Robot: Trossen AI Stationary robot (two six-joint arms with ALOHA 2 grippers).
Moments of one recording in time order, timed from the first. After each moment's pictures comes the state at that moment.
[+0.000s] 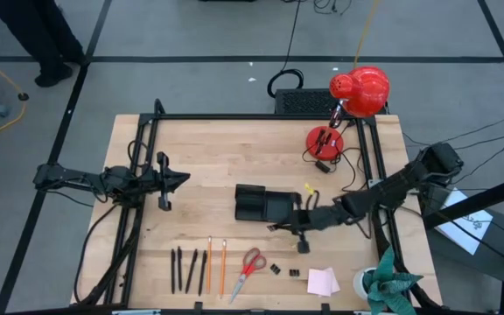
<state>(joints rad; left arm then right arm) -0.14 0.17 0.01 0.34 -0.27 0.07 0.39 1.45 0.69 0.26 0.25 0.13</state>
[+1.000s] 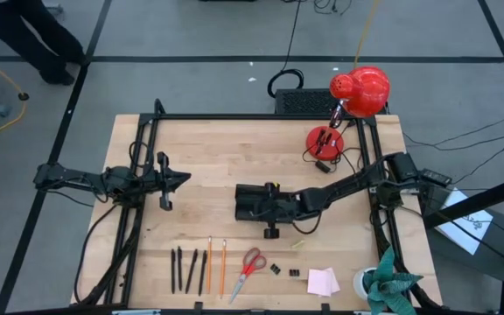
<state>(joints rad) -0.14 0.17 0.01 0.32 -0.29 0.08 0.22 1.85 1.08 -0.11 0.28 0.07</state>
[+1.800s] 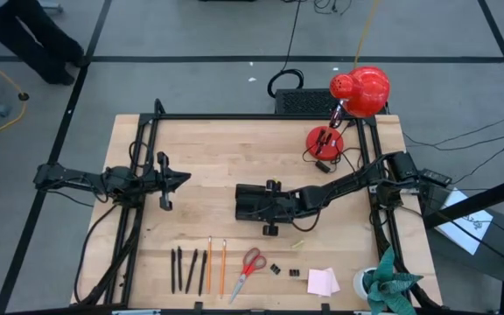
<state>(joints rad) -0.14 0.17 0.01 0.32 -0.29 0.08 0.20 1.85 1.08 -0.12 0.29 0.13</state>
